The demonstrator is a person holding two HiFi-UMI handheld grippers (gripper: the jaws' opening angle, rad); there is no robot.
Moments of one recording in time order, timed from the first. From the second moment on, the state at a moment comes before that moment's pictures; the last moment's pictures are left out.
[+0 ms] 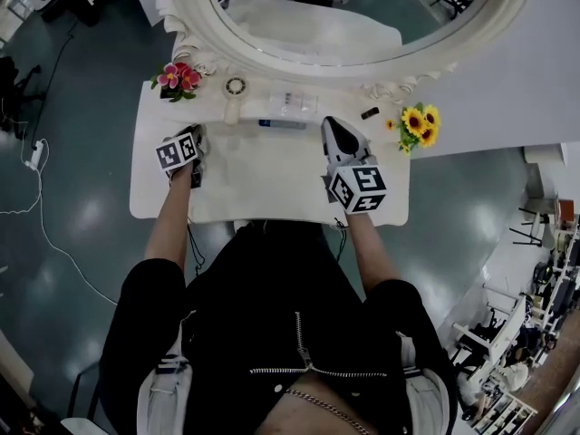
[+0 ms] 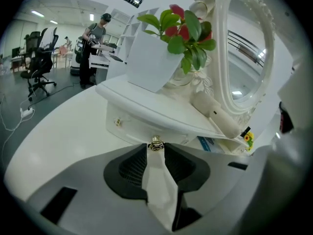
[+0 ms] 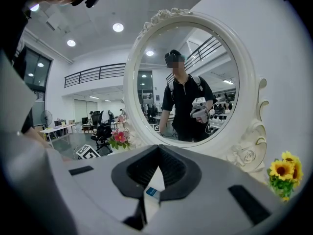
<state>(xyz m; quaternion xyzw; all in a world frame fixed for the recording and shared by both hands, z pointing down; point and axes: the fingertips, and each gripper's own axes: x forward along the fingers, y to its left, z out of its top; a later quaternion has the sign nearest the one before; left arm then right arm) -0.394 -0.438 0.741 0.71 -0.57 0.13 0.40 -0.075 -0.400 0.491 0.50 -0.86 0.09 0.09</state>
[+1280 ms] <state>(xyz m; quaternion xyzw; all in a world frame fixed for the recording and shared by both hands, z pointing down) -0.334 -0.373 0.495 0.82 -0.56 0.10 0.07 -0.085 -0.382 0.483 0.51 -0.86 0.06 0.05</state>
